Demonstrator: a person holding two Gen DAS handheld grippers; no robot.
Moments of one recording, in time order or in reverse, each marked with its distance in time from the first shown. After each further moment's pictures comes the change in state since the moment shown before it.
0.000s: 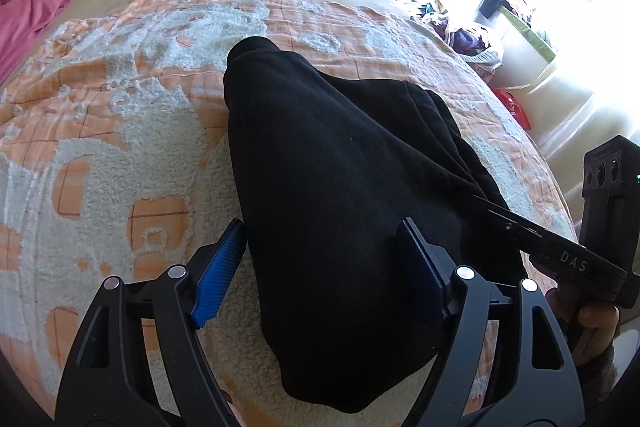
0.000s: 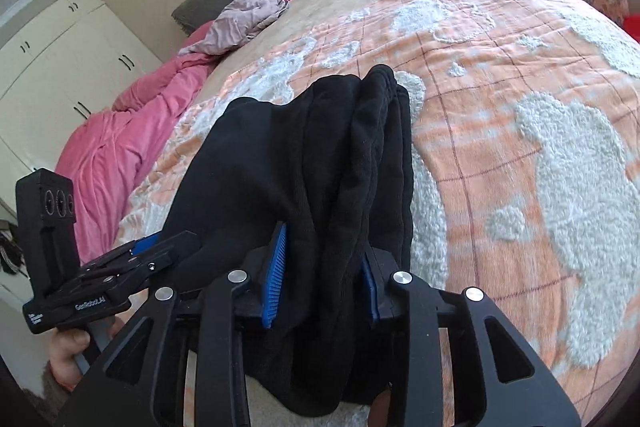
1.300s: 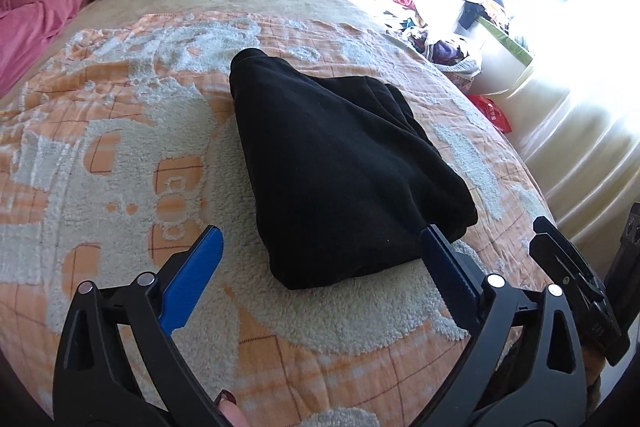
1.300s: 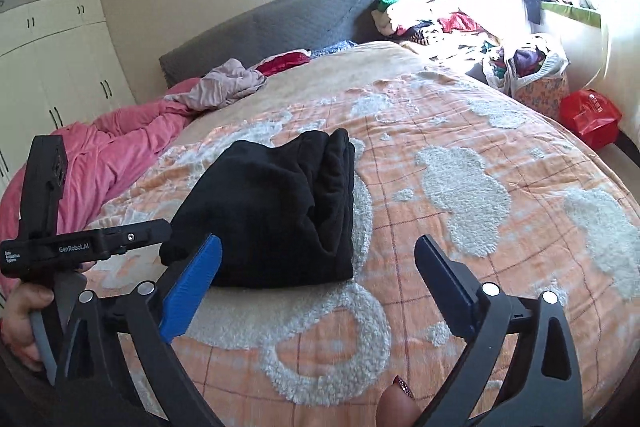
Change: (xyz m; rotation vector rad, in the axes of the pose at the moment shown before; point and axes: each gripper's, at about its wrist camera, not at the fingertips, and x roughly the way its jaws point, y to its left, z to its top) left arm -0.062 -0.012 -0.050 0.028 -0.087 -0.038; right arm -0.108 0.048 -0.101 -0.159 -0.365 -0.256
